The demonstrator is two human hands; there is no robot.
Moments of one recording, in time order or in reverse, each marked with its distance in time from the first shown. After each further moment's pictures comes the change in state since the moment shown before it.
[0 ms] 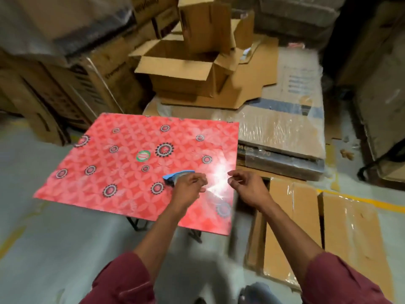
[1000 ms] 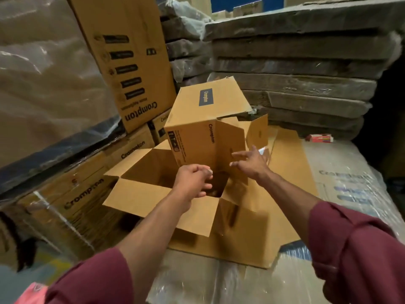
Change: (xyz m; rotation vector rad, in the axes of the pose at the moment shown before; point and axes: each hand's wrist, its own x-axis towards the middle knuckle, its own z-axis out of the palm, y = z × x) left_hand 0.606 0.424 0.010 0.081 0.179 0.238; right_hand 0.772 -0.190 -0.200 -0.087 0.257 -0.046
